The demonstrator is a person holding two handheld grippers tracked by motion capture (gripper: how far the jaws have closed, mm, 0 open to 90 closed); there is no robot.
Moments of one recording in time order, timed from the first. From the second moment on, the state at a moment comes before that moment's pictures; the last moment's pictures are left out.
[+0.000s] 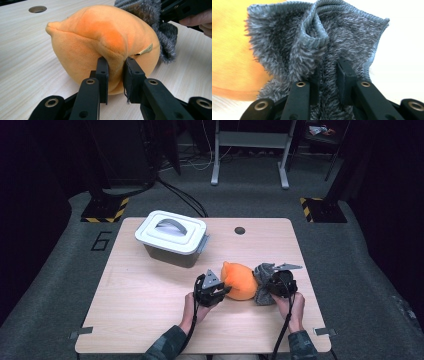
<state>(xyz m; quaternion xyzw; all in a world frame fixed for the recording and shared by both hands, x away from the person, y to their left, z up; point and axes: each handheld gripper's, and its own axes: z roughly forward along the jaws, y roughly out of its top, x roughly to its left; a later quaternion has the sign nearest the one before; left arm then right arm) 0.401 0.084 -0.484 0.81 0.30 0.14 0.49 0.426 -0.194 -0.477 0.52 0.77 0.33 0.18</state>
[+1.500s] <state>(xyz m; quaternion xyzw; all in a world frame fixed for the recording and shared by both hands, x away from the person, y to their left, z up) 0.404 0.084 -0.484 0.81 0.29 0.14 0.48 0.429 -0.100 -0.414 0.42 0.82 0.36 0.17</state>
